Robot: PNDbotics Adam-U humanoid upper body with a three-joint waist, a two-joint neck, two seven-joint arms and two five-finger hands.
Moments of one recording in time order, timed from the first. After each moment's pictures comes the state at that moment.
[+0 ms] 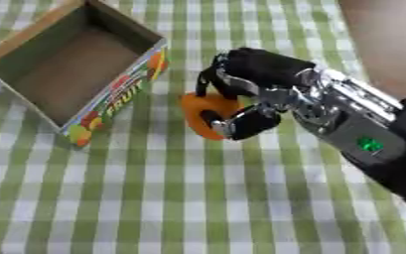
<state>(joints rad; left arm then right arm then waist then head) -0.28 0.57 0.06 -1.99 -0.02 -0.45 0.41 -0.76 -0.84 0.59 -1.93 0.45 0.14 0.35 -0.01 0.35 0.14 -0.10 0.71</state>
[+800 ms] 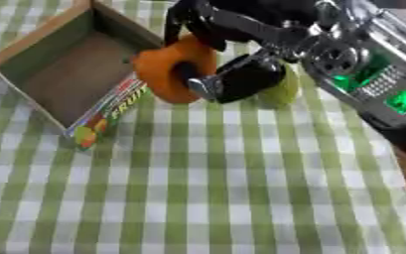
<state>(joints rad) -0.28 0.58 0.06 -1.99 -0.01 -0.45 0.40 -1.01 -0.84 0.58 -1.97 0.28 0.14 0.38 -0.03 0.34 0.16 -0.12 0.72</state>
